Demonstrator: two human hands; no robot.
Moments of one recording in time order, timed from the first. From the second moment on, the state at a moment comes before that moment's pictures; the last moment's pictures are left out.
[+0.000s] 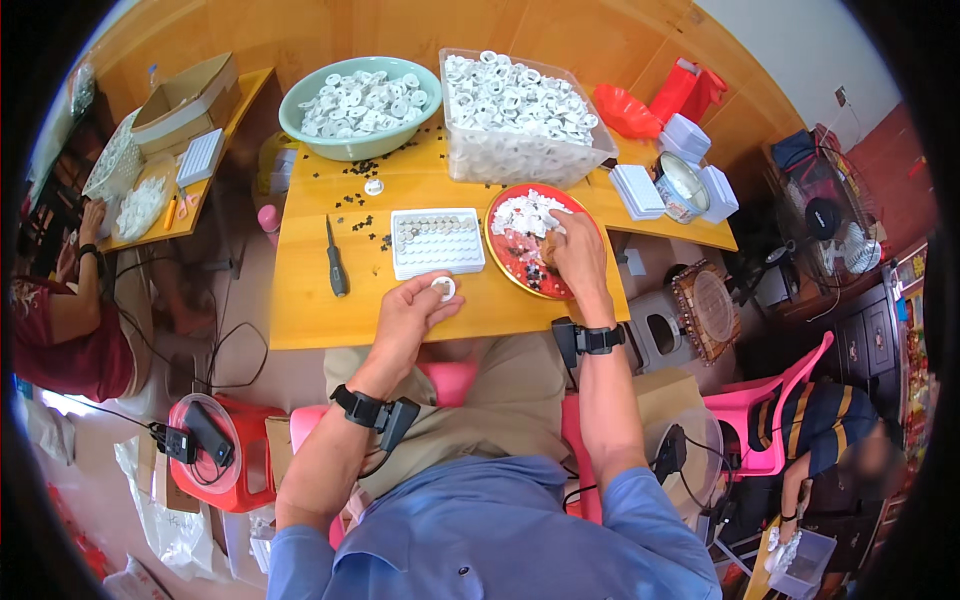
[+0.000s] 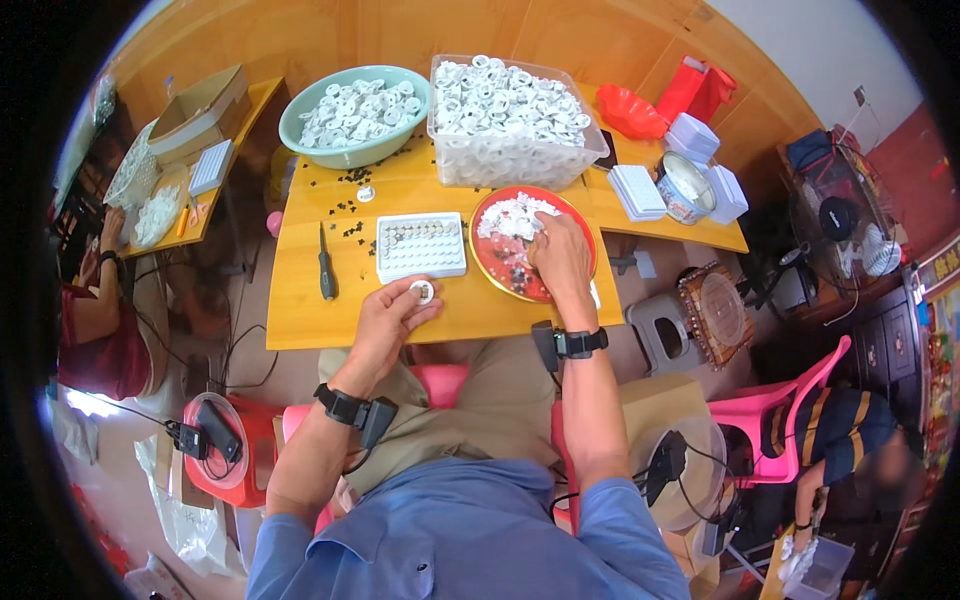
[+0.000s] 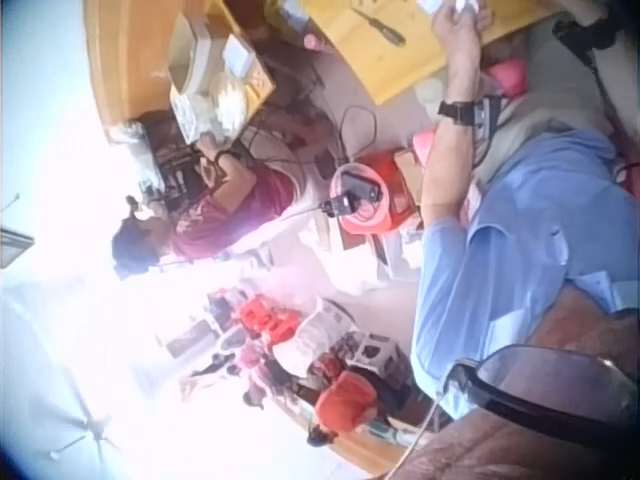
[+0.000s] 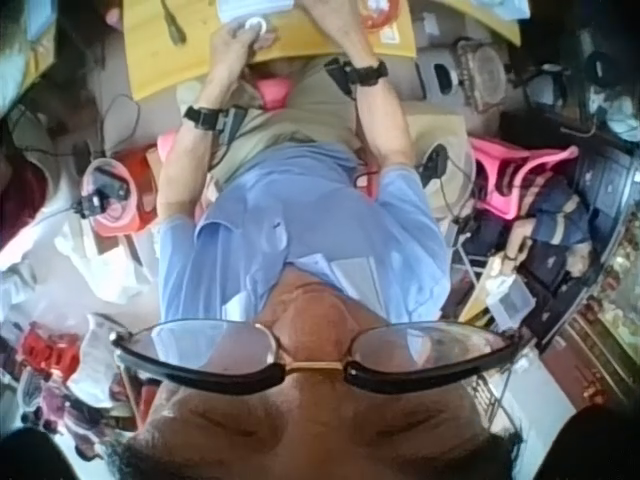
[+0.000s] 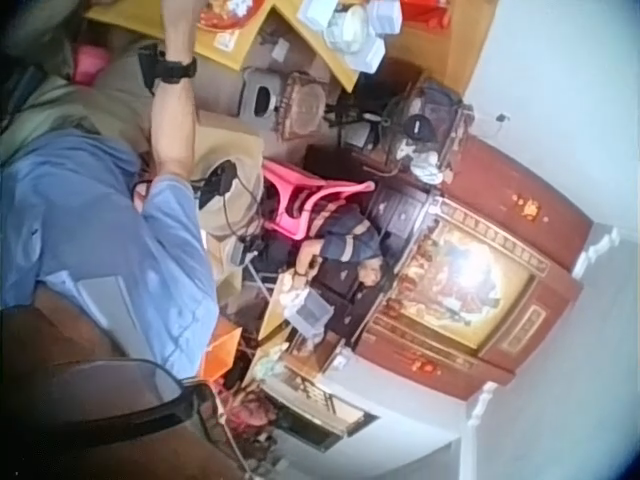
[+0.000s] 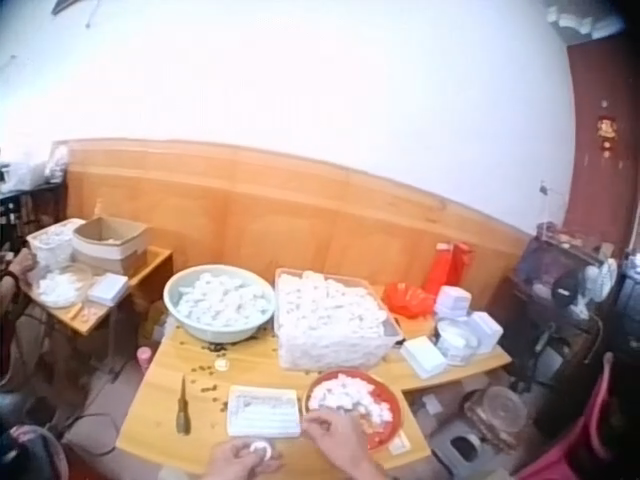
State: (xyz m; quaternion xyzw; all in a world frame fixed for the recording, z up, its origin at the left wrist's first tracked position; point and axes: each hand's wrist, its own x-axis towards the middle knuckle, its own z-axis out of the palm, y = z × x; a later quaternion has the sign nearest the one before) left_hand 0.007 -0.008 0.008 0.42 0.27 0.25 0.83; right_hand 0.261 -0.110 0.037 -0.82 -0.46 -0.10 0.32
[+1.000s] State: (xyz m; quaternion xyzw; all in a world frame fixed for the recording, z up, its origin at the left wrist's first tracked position) left_hand -0.002 0.001 0.011 0.29 0.21 0.22 0.90; right_hand 0.262 -0.103 0.023 -0.82 -0.47 -0.07 0.31
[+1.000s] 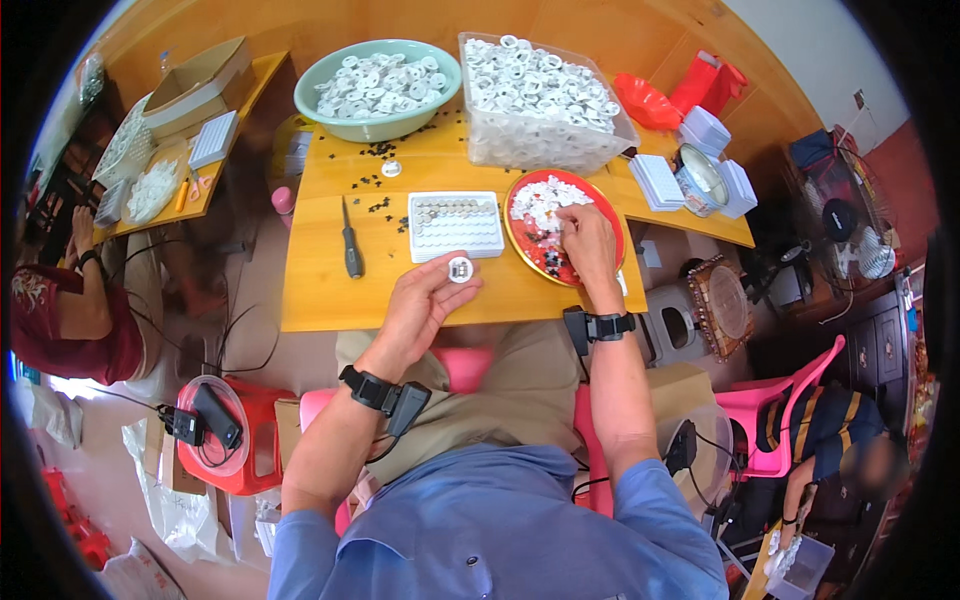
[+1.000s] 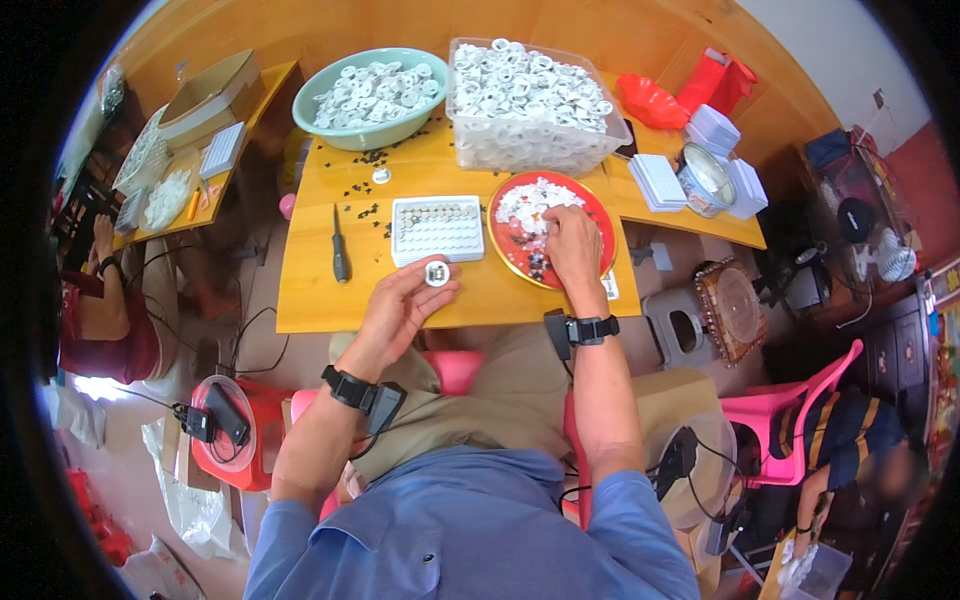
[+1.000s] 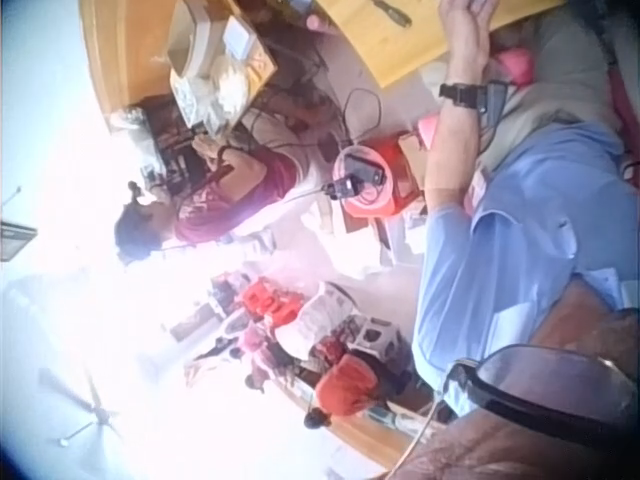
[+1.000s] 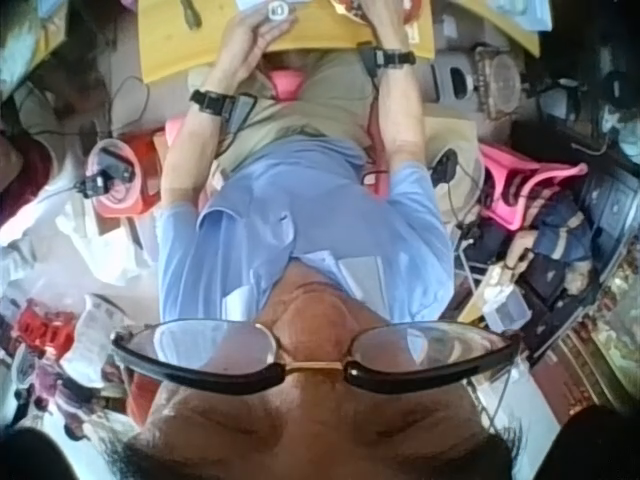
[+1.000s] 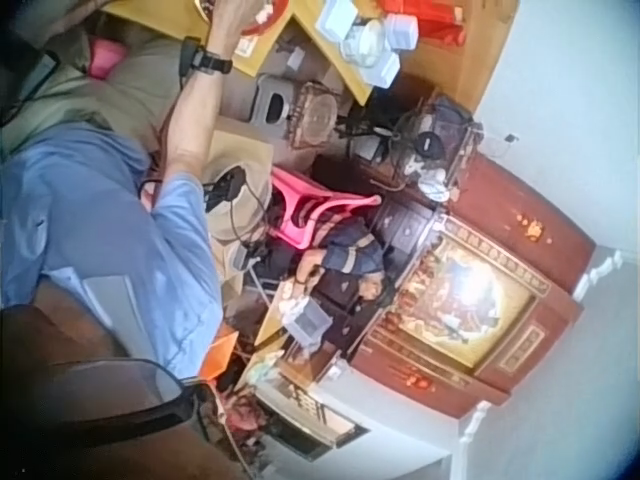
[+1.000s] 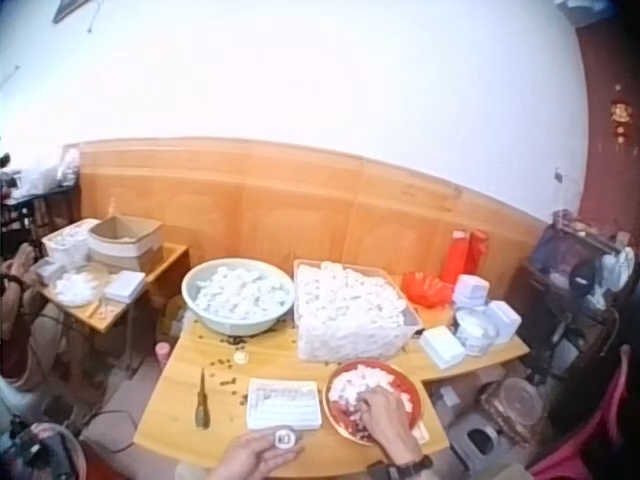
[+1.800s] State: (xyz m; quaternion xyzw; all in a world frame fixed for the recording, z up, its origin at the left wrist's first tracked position) left_hand 0.000 0.000 0.014 0.31 0.21 0.22 0.90; right_hand 0.281 -0.109 0.013 -0.80 -0.36 0.07 0.47
